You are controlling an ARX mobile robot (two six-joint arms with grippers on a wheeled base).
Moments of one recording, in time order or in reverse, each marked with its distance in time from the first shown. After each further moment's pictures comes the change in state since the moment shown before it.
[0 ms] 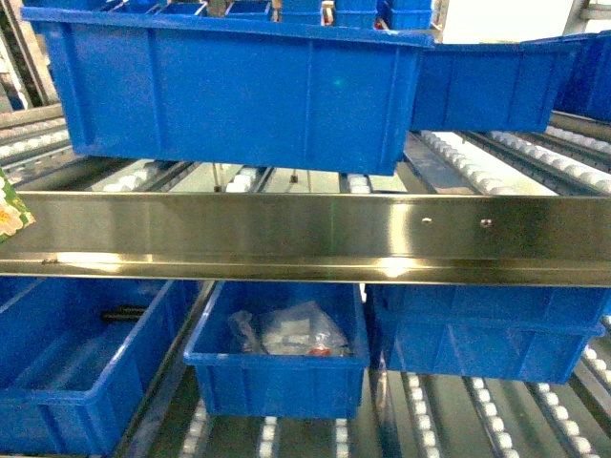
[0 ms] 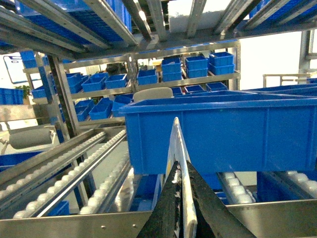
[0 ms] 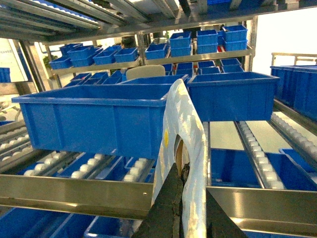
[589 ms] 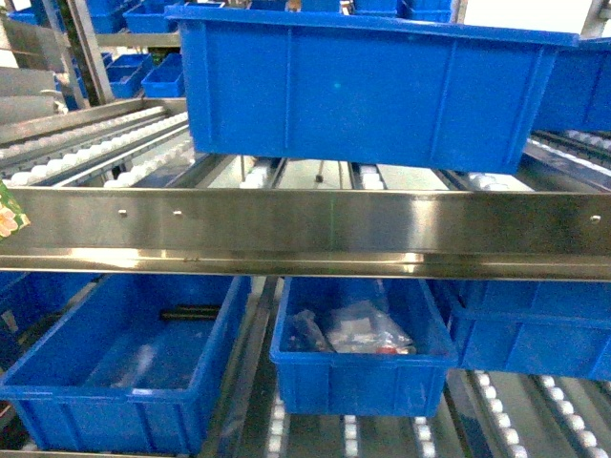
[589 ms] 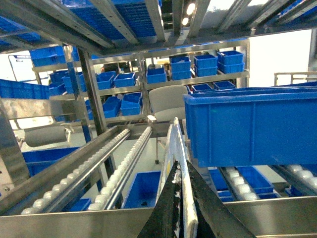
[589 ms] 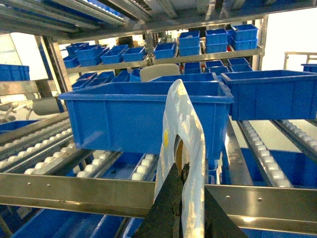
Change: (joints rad) left arm 0.000 0.000 0.000 -0.001 0.000 0.000; right arm 0.000 -0.001 0.000 0.001 0.000 0.000
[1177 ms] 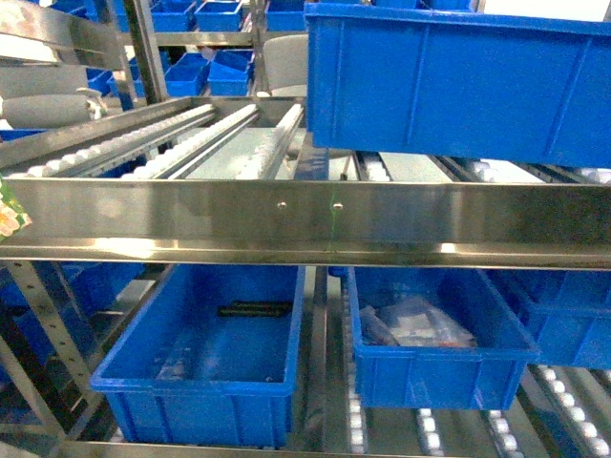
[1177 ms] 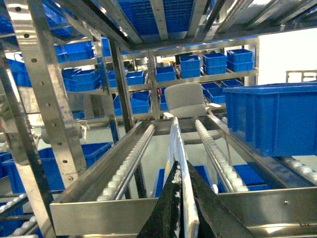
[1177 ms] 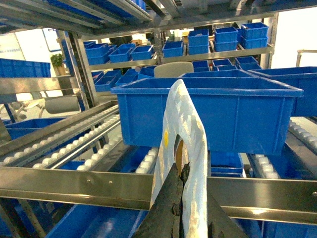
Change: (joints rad) left arm 0.000 0.001 0.000 -0.001 -0.001 0.000; right arm 0.000 0.001 0.000 0.000 0.000 0.000
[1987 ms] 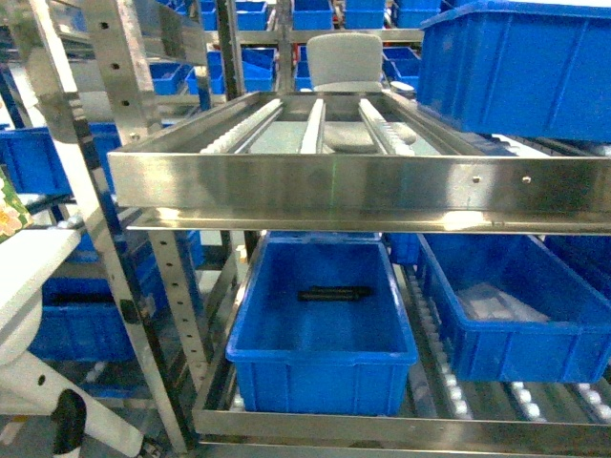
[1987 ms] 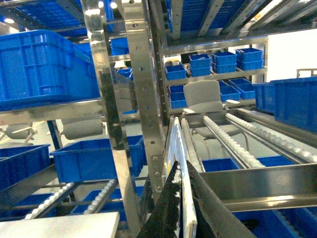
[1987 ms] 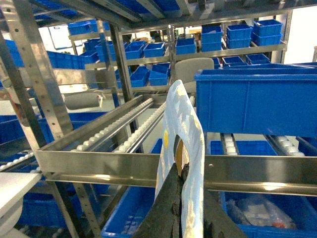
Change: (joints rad) left arm 0.000 0.000 0.000 0.001 0.000 0.000; right arm 0.000 0.000 -0.001 0.000 0.000 0.000
